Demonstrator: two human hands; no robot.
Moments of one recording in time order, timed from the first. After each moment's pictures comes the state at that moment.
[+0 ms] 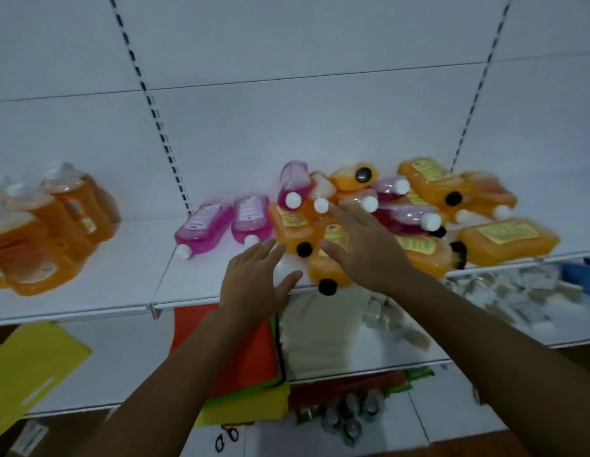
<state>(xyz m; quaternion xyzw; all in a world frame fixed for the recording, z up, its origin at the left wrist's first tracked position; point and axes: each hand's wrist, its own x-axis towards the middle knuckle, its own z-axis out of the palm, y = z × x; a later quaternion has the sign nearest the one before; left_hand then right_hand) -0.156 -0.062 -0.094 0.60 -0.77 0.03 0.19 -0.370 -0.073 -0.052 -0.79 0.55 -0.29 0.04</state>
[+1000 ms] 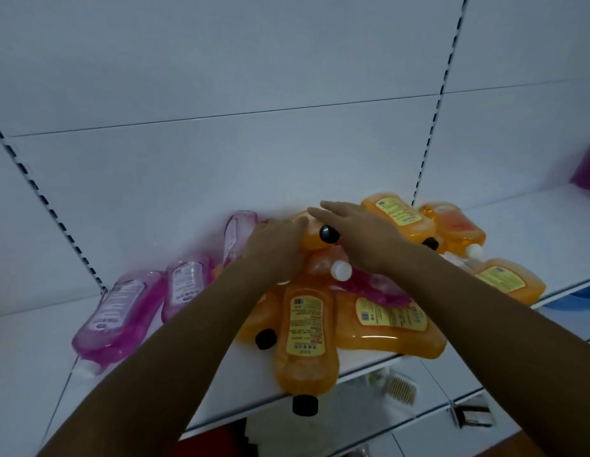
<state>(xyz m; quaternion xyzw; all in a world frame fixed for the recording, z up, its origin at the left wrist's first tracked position) -0.264 -0.259 -0.021 0.48 -0.86 0.04 0.15 -0.440 -0.217 -0.007 -0.79 0.59 -0.11 -0.10</state>
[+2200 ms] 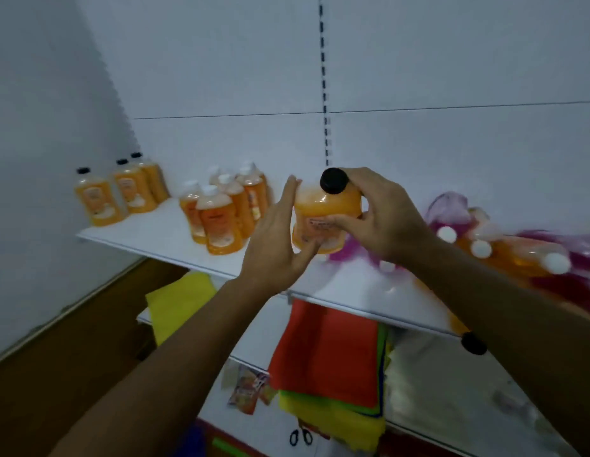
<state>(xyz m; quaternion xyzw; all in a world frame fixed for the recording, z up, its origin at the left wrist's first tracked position) -0.028 -0.011 -0.007 0.57 -0.69 0.12 0.43 -0.205 -0.093 0.039 -0.87 0.18 -0.45 0.15</state>
